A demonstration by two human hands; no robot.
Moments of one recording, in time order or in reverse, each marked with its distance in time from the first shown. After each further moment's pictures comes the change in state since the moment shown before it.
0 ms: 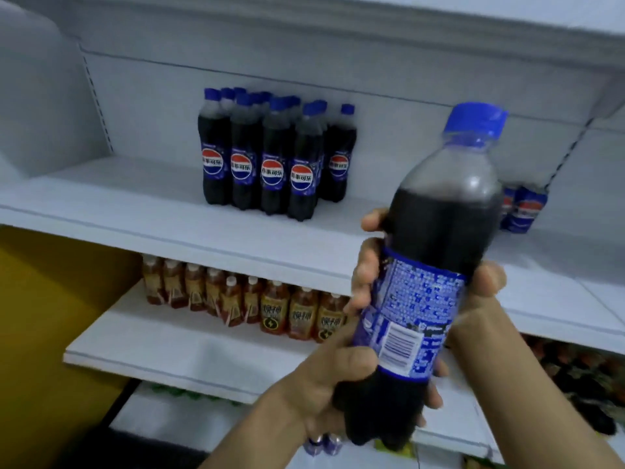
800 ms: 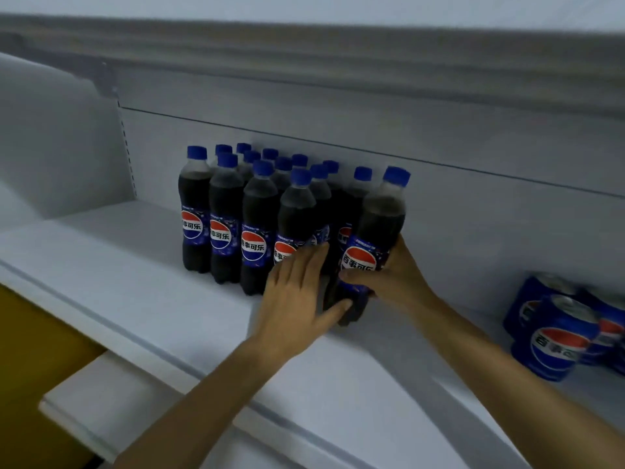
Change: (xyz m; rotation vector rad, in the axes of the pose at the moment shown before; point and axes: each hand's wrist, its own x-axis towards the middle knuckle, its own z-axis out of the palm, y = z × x) left_hand 0.161 0.101 -0.207 2.188 1.150 0.381; right_hand 0.090 -0.022 -0.253 -0.815 0.843 0.119
